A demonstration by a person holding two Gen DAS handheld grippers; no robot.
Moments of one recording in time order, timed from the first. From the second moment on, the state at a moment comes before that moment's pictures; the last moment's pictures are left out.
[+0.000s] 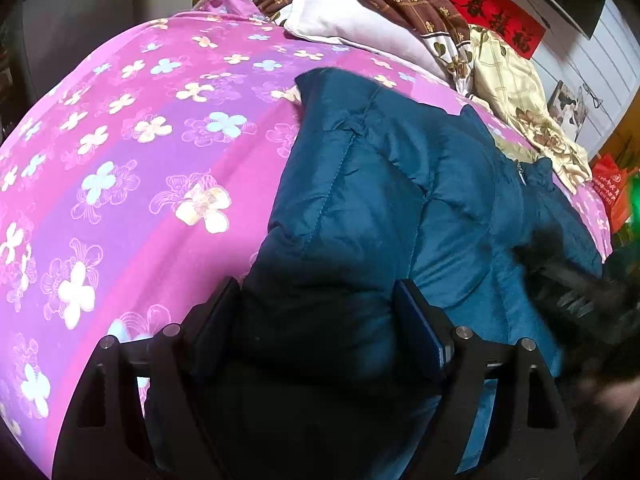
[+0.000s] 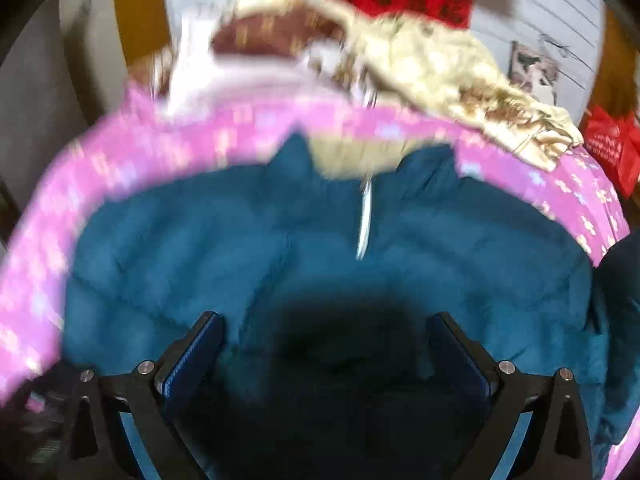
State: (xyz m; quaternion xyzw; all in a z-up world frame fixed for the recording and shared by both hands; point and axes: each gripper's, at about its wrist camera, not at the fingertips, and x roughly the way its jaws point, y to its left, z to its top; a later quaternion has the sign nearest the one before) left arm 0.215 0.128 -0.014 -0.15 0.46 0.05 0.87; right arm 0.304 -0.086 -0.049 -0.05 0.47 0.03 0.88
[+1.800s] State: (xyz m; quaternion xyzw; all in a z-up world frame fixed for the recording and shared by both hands) left arm 0.179 0.045 -0.003 0.00 0.42 0.05 0.91; right arm 0.209 -0.640 -0.051 0.11 0.41 -0.23 0.87
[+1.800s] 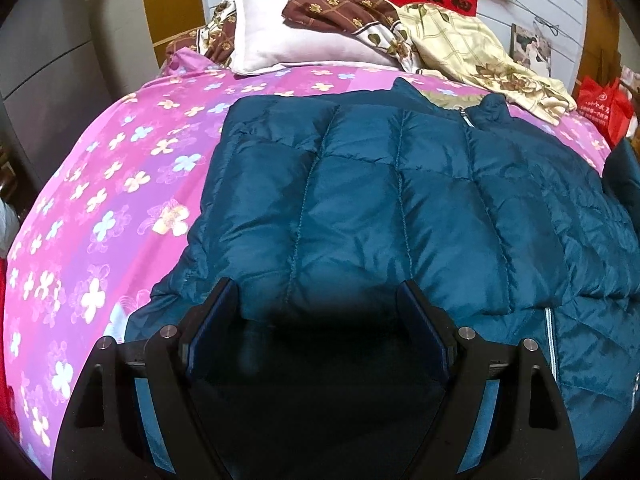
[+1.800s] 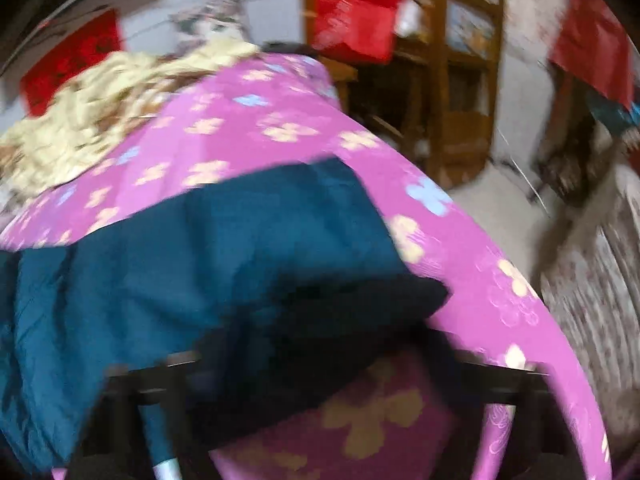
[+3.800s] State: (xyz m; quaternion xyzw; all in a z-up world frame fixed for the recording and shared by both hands) left arm 0.202 0.019 0.023 -0.12 0.41 -0.18 0.89; right arm 0.097 -0.204 -0.058 -0.04 0.42 -0.01 0.91
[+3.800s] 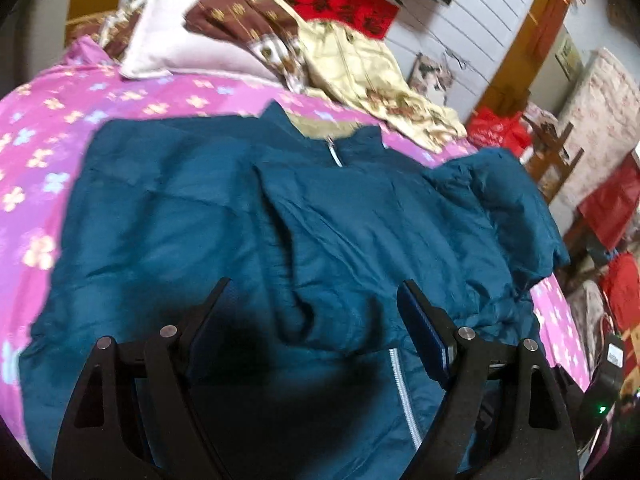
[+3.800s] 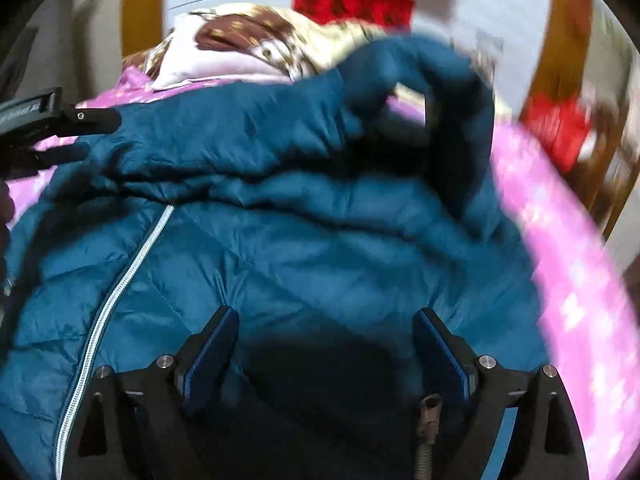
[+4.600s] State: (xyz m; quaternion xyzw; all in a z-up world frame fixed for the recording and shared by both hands) left arm 0.178 0.102 0.047 -0.19 0.35 -0.09 0.91; right arm 0.106 -0.206 -0.060 -0.03 0.43 0.00 0.90
